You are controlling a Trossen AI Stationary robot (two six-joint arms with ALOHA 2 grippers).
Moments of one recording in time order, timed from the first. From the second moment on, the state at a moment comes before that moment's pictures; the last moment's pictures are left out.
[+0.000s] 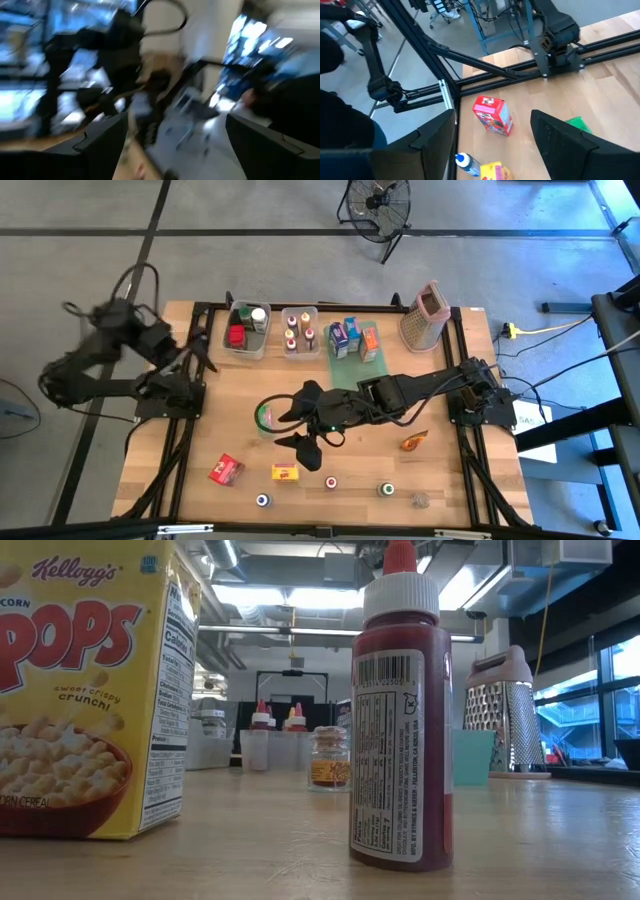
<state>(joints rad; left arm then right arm) 0.27 0.54 1.02 -0.37 0.82 -0.26 0.35 1.99 2.14 -0.60 0.15 0.49</state>
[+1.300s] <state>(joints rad) 0.27 0.85 1.44 -1.49 0.05 0.25 0.41 1.99 2.14 -0.59 0.17 0.40</state>
